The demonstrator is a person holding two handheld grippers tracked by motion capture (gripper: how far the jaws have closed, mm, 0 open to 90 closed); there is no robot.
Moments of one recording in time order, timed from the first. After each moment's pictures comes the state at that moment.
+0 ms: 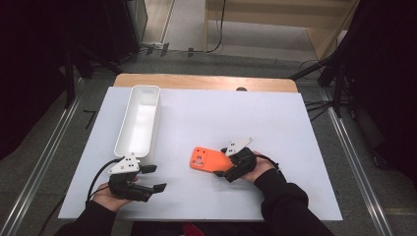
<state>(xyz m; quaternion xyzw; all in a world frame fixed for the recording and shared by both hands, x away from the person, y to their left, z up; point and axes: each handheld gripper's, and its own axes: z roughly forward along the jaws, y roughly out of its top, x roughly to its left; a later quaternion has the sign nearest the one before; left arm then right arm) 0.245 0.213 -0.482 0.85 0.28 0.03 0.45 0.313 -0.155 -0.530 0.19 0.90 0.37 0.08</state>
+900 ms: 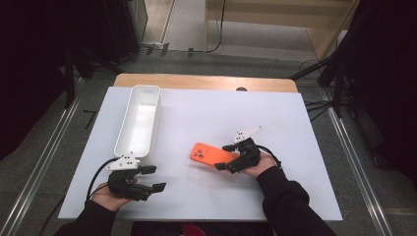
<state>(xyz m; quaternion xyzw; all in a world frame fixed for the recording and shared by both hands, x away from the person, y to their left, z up) 0.247 0.214 -0.479 0.84 0.30 0.00 0.46 0.329 -0.171 -0.519 0.28 0.86 0.43 -0.03</state>
